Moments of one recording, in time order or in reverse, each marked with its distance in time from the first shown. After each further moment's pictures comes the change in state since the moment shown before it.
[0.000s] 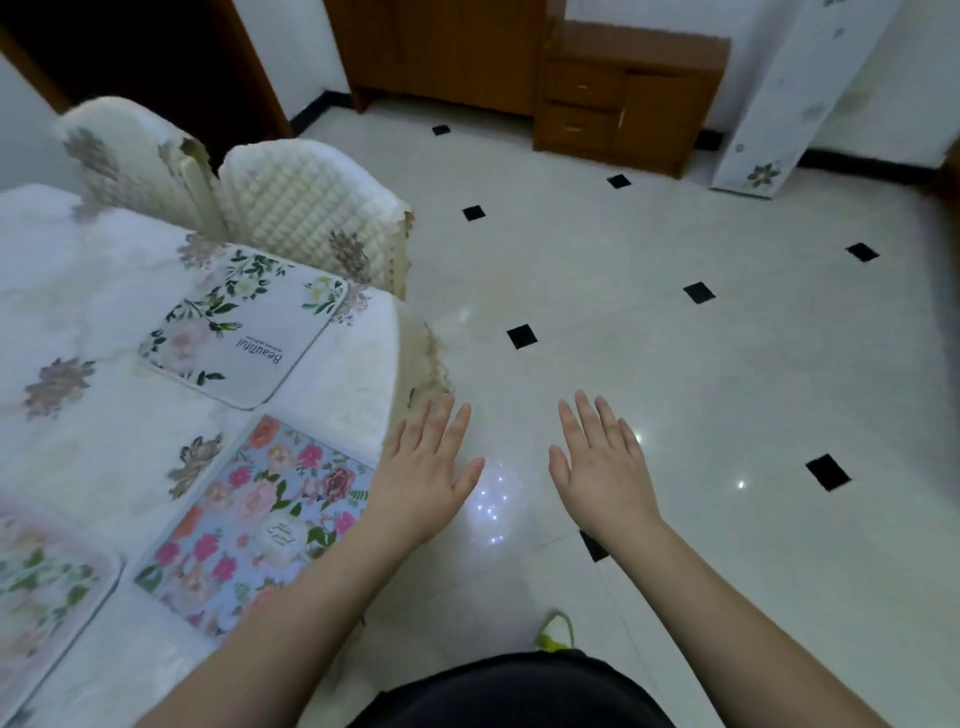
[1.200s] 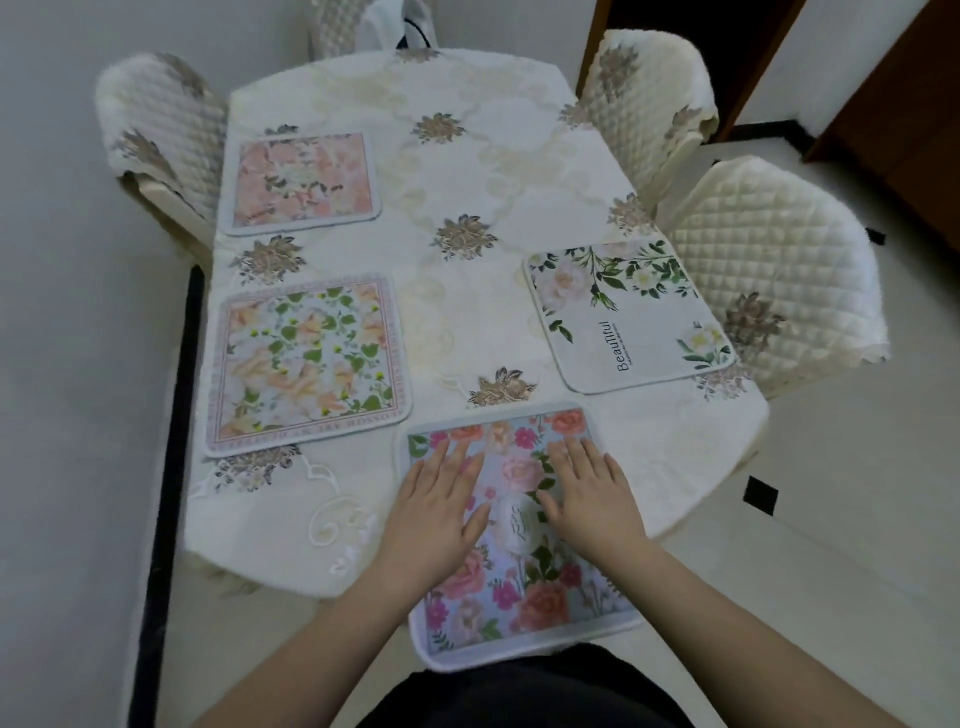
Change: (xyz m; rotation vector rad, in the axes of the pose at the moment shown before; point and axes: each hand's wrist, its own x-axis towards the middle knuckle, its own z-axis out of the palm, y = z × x) left_hand -0.158 -0.207 0.063 -0.240 0.077 -0.802; right_hand 0.088 -0.320 0.080 -0.299 -0.364 -0.955
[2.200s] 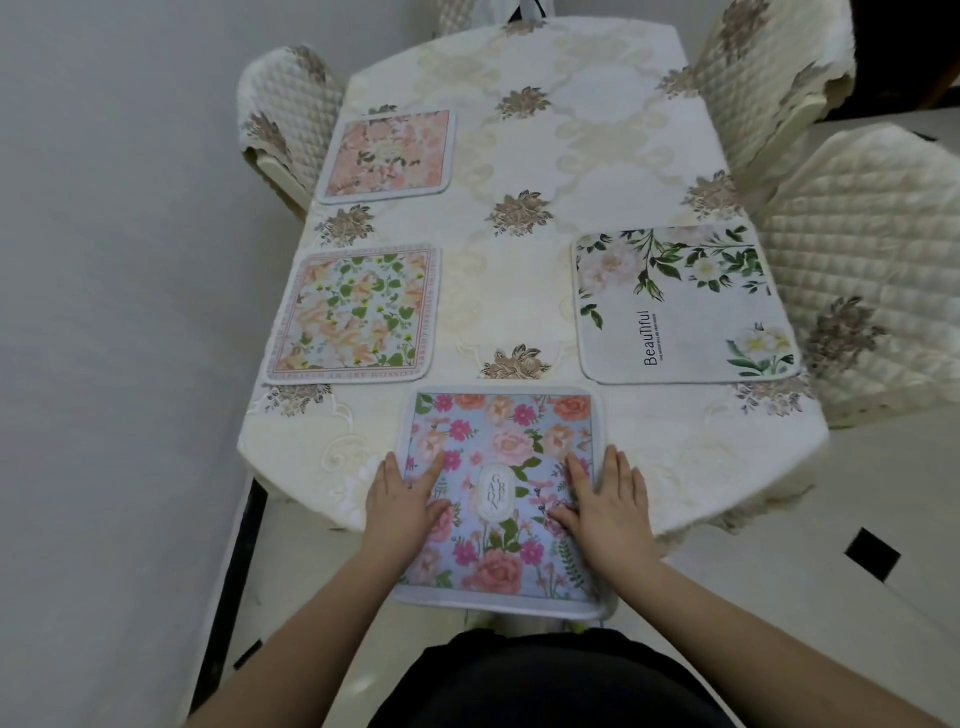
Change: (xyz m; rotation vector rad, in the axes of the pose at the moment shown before) left_hand -0.025 0.034 0.051 -0.119 -0.129 -0.662; right_hand 0.003 0.087 0.055 0.051 -0.037 -0.177
